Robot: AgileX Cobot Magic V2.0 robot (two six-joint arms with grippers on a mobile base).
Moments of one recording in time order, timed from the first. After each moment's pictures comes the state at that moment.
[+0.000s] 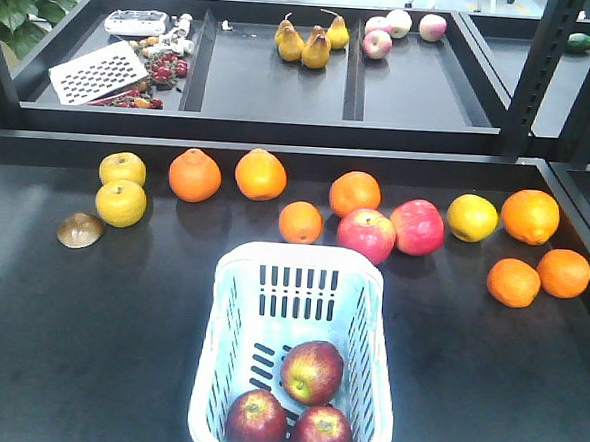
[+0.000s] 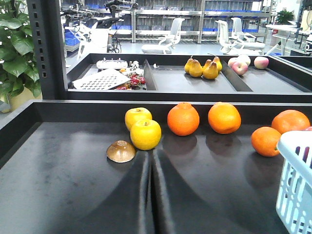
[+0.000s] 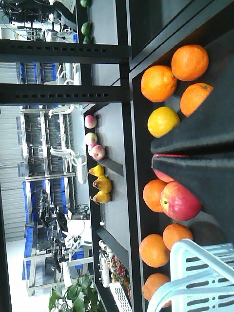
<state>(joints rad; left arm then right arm) -0.01 -0.01 0.02 0.07 0.15 -0.13 0.01 -0.01 0.03 0.00 0.01 0.03</state>
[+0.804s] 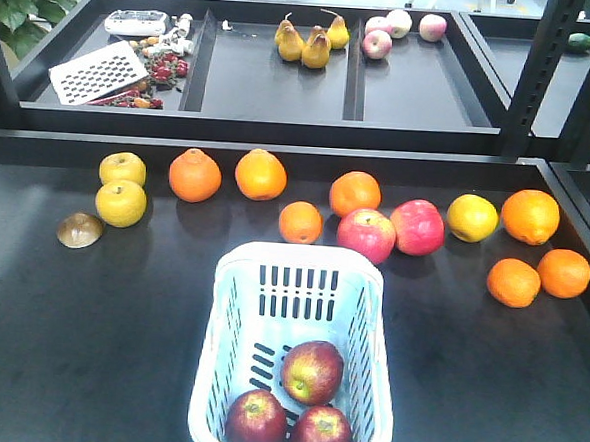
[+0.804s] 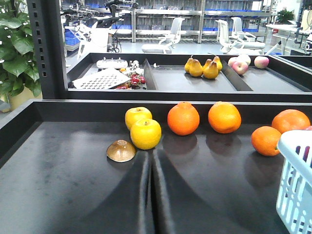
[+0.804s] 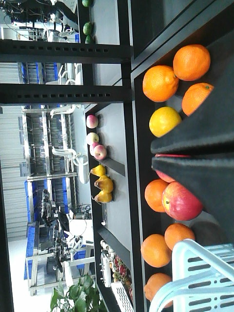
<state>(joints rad) -0.01 -0.01 0.03 0.07 0.14 -0.13 0.01 -0.01 0.03 0.00 0.00 0.03</state>
